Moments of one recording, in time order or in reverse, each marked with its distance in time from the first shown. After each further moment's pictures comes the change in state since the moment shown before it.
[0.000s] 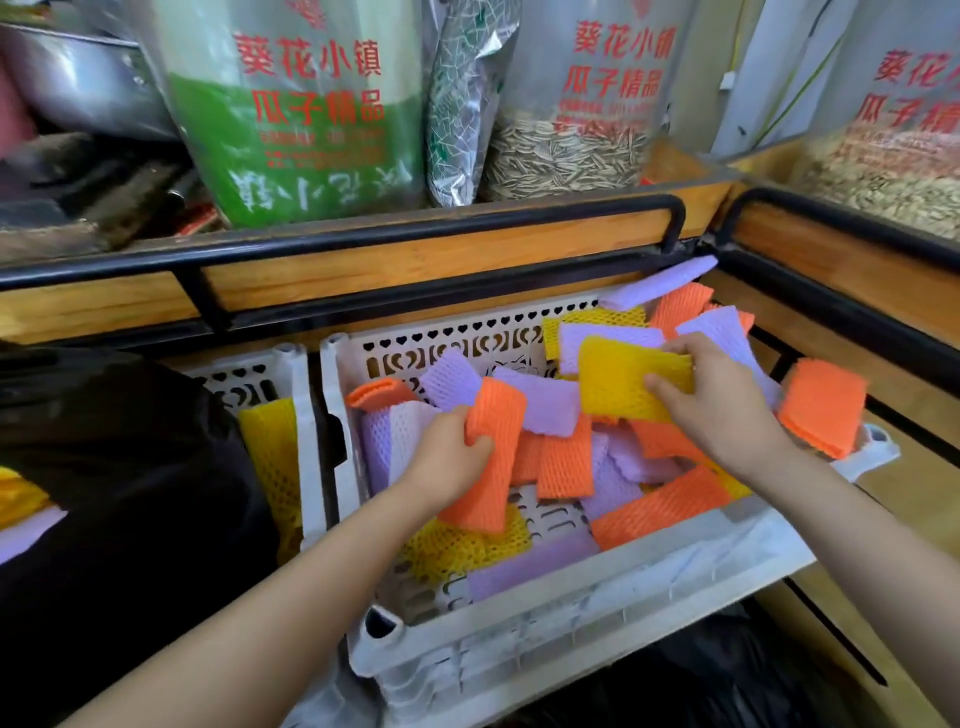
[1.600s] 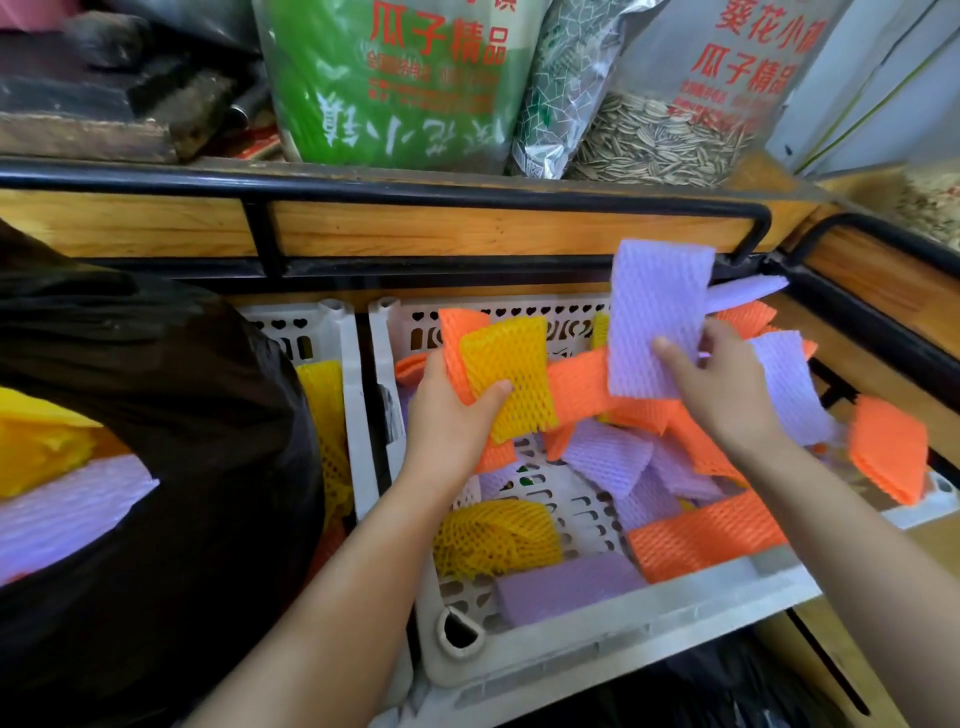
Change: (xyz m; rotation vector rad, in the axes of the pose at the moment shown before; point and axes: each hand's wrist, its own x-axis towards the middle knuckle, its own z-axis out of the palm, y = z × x) left_hand -0.014 -0.014 -0.042 -0.581 0.324 -0.004; right_hand 0.025 -0.048 0.043 0.191 0.032 0.048
